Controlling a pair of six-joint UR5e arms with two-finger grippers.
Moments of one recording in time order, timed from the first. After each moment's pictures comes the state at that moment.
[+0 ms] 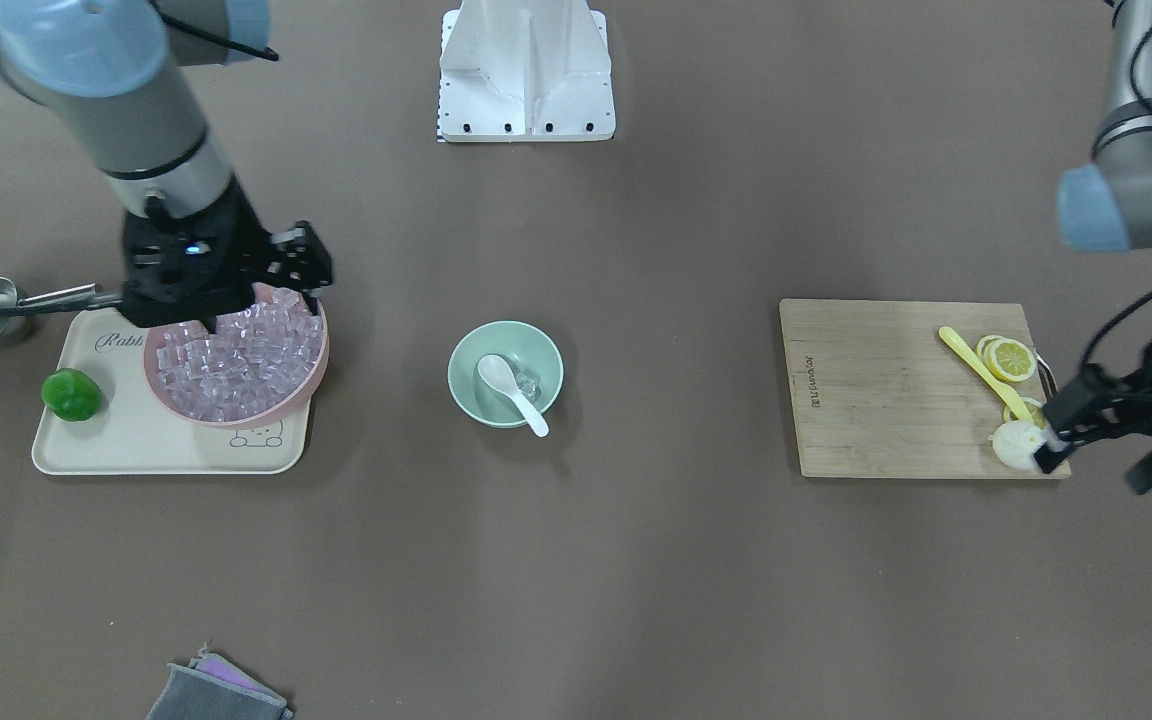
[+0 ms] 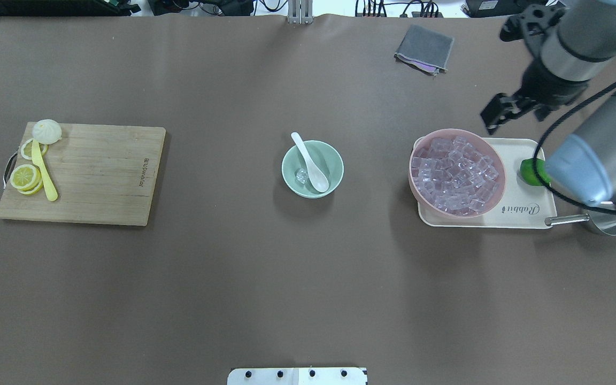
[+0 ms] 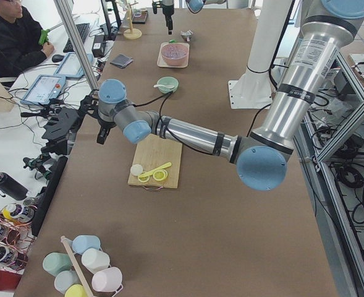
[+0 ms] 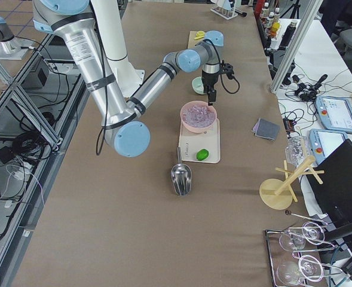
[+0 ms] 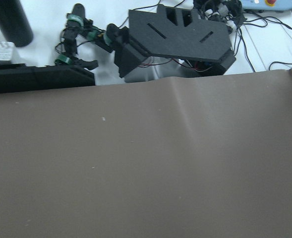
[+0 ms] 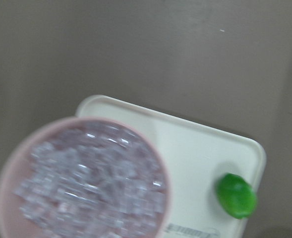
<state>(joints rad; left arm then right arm) -1.43 -1.90 -1.45 -2.16 -2.39 -0.51 1.07 -1.24 1.97 -1.93 2.14 0.34</state>
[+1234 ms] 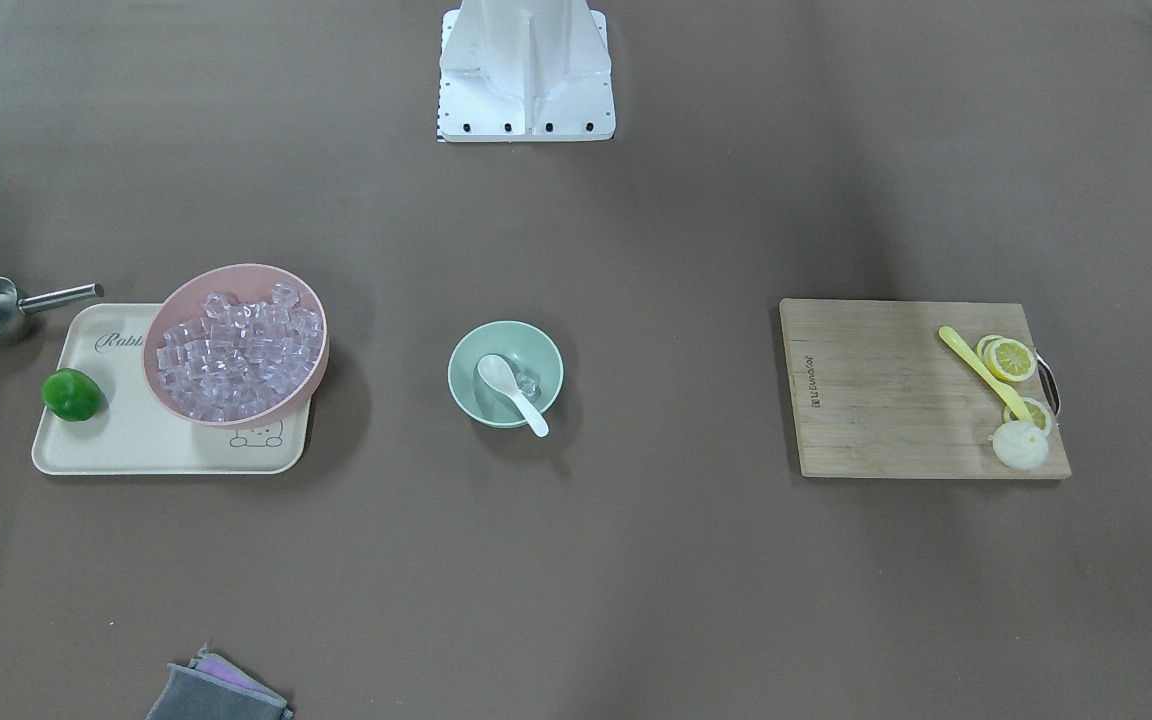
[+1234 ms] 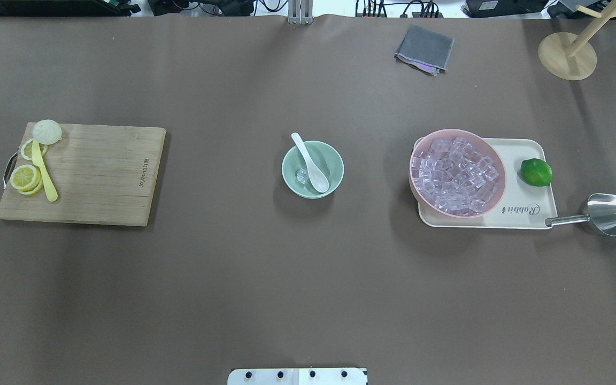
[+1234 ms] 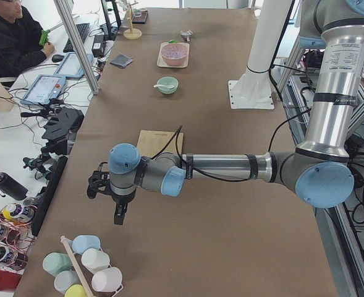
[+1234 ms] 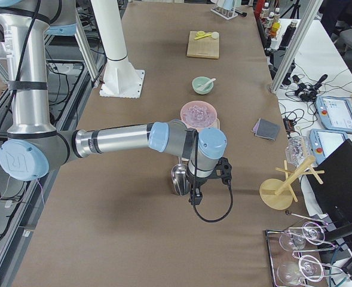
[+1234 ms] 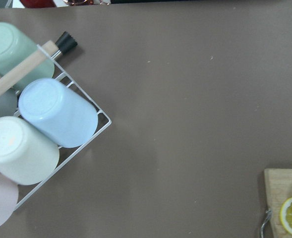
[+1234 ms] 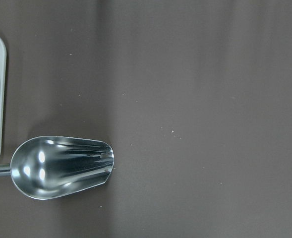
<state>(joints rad) -1.60 -1.70 -1.43 -1.86 -2.28 -0.15 1.62 -1.56 1.72 -1.93 2.31 -0.25</state>
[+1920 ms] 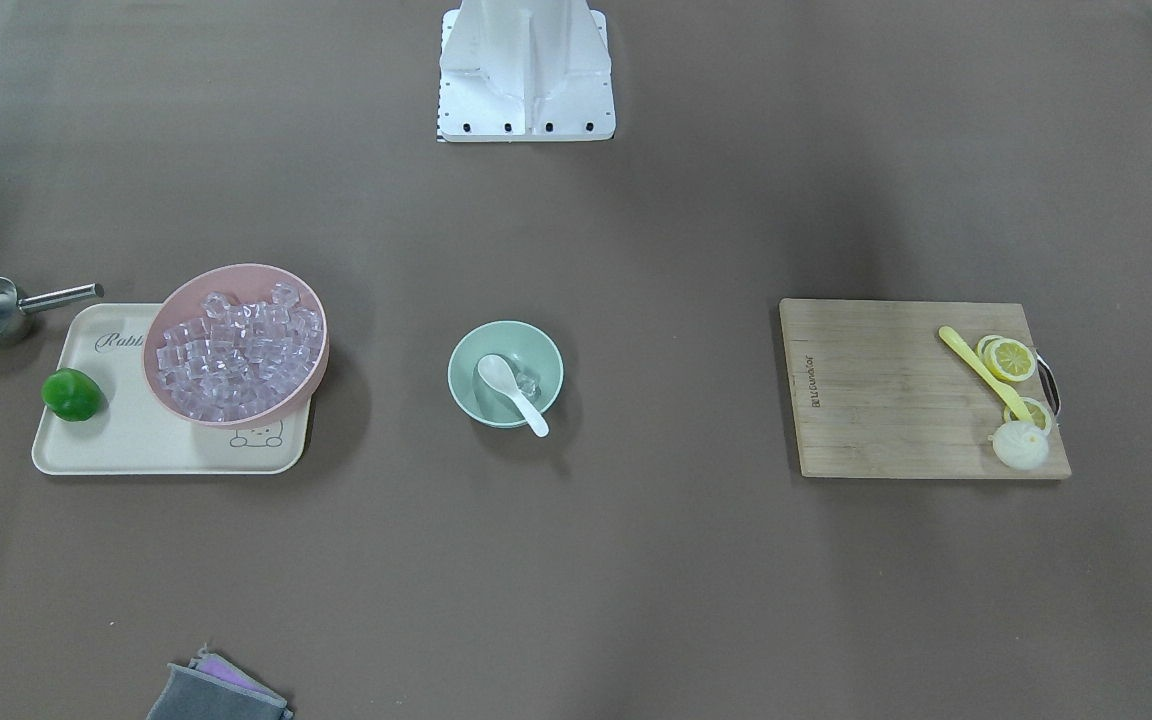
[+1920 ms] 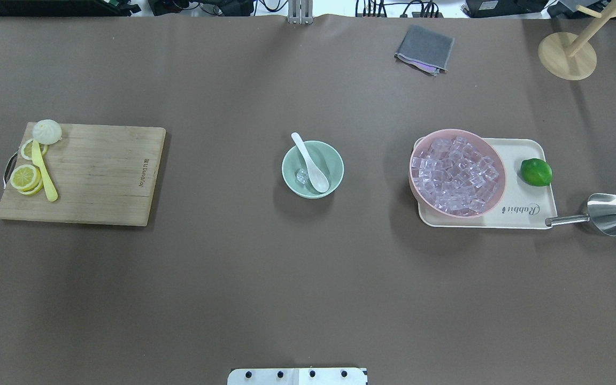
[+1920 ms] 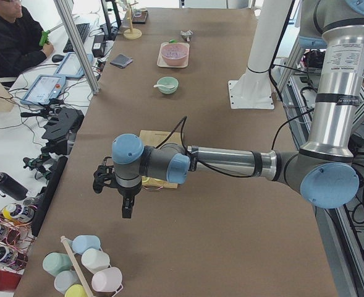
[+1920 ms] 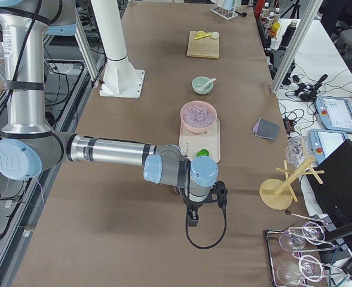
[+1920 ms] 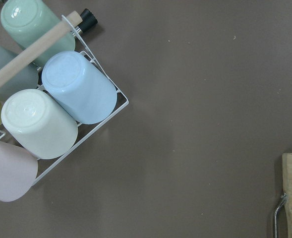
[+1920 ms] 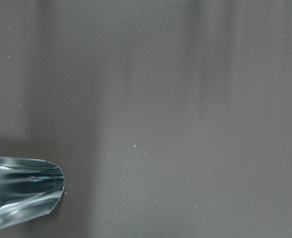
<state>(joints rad) -1.60 -1.66 -1.55 -1.70 -2.29 -0.15 1.61 -1.61 1.55 -1.62 2.31 -0.18</state>
